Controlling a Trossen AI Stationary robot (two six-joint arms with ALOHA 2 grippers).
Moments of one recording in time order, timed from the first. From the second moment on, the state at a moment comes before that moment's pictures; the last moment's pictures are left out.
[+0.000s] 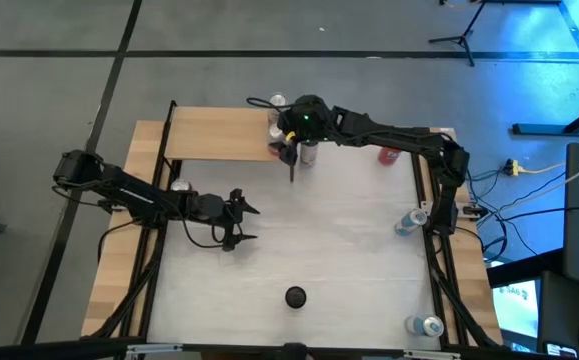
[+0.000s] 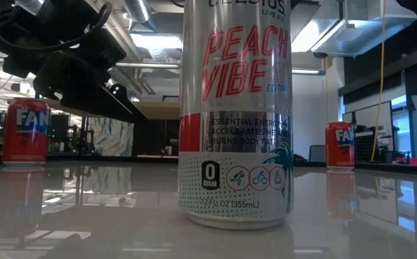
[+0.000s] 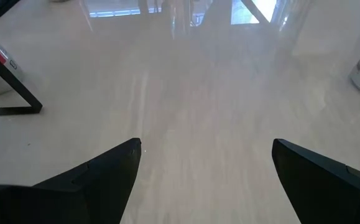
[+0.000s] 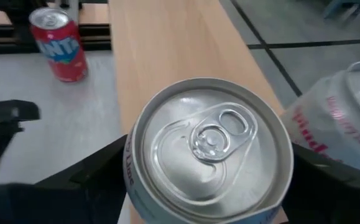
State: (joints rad) left arm -0.09 1.27 0.31 0.46 -0.09 -0.02; right arm -0.35 1.89 1.71 -0.38 -0.02 -0.21
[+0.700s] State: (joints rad) left arm -0.09 1.27 0.31 0.46 -0.09 -0.02; right arm -0.35 1.87 1.71 -0.34 0.00 -0.25
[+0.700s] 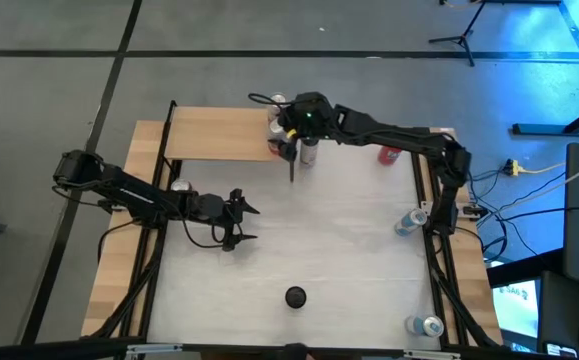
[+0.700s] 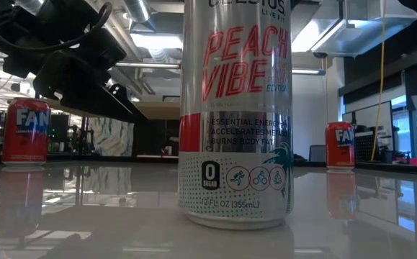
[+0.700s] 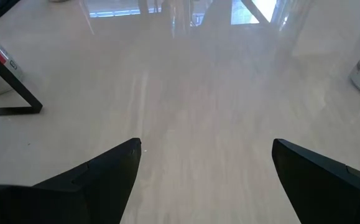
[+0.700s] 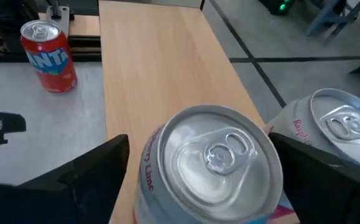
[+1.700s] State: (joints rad) left arm -0.09 1.27 0.31 0.53 -0.14 -0.01; right arm -0.25 1.45 1.31 -0.57 0.16 -0.18
